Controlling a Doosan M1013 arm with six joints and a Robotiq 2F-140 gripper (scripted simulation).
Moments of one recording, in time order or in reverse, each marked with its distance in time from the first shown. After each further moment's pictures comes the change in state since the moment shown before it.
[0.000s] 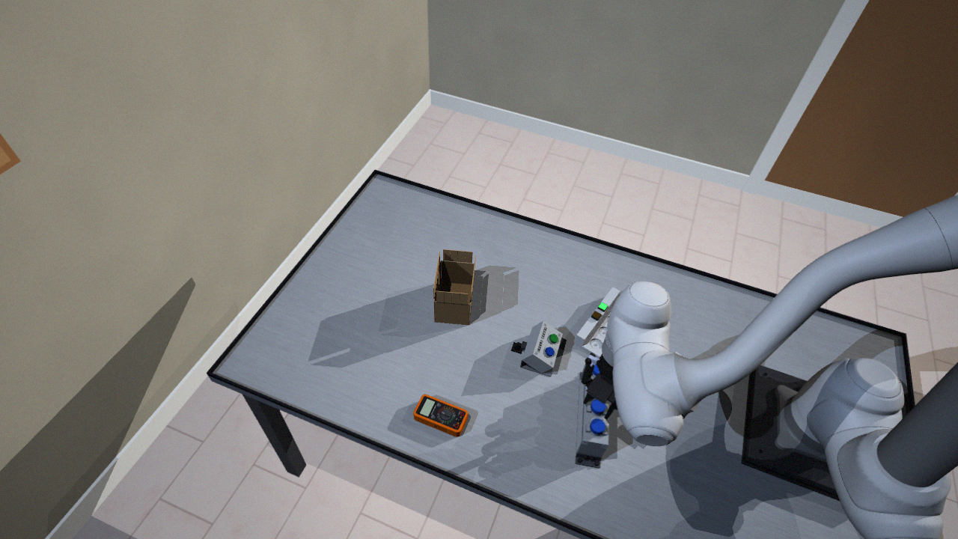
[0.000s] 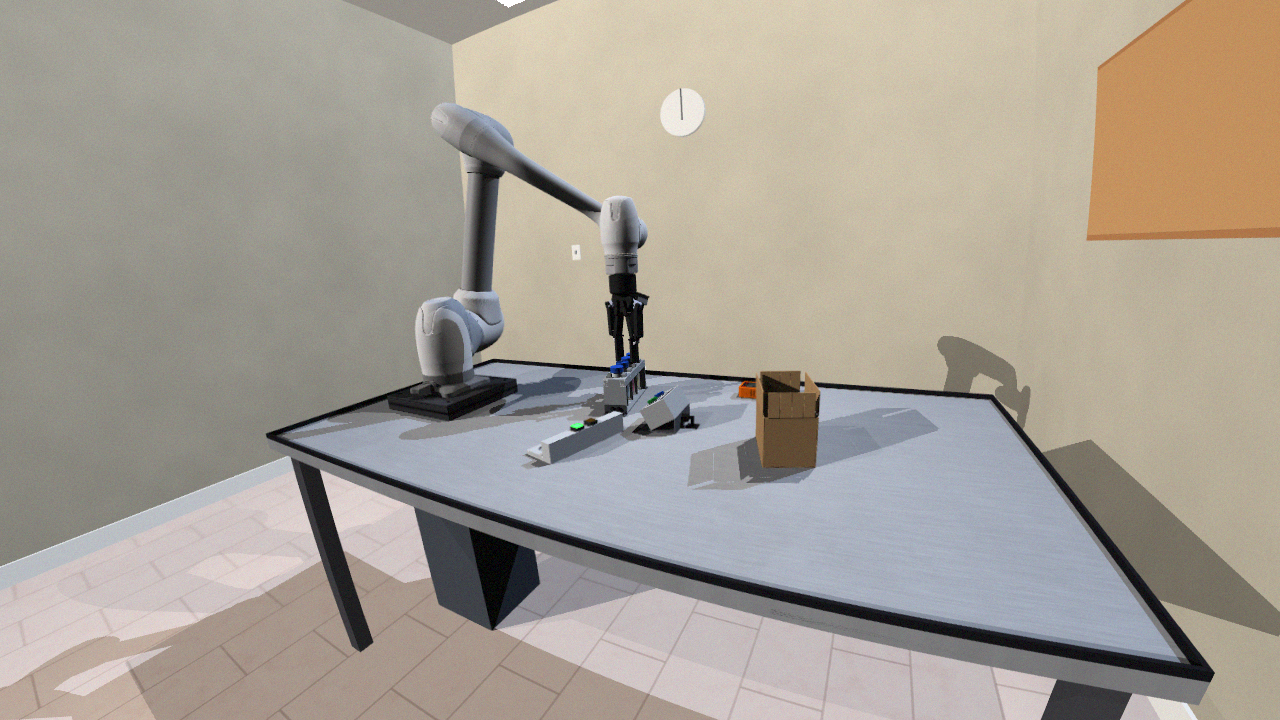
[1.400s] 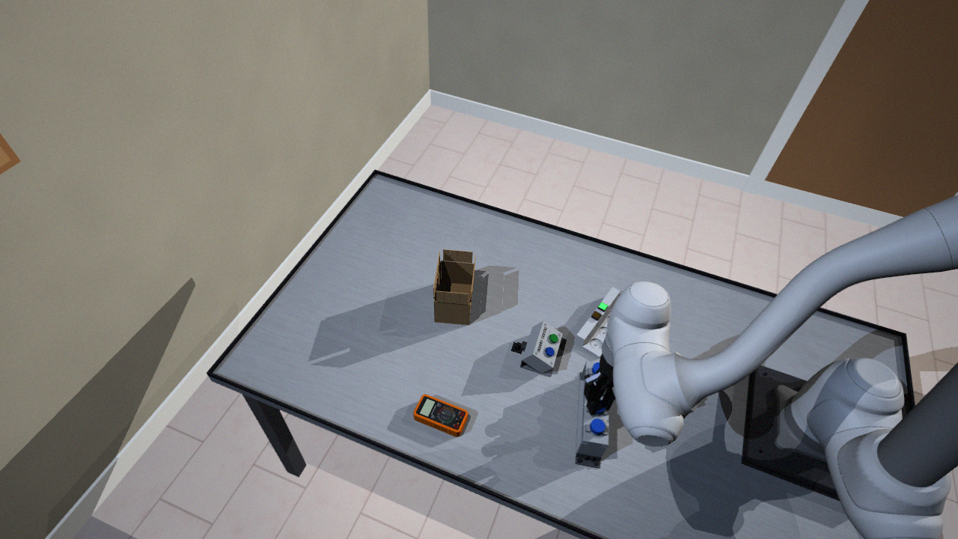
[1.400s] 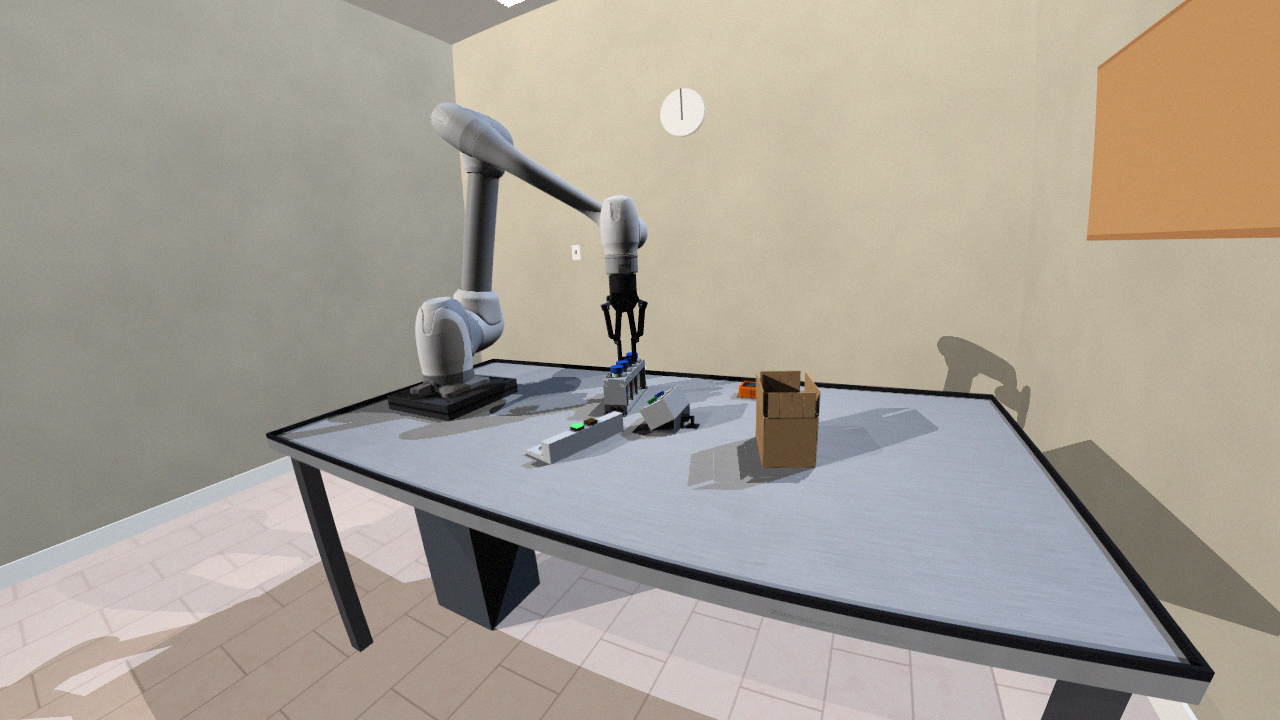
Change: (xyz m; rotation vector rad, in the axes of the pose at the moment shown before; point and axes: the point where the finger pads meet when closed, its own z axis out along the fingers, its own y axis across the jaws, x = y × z) arm 0.000 0.000 0.000 -0.001 -0.001 -0.992
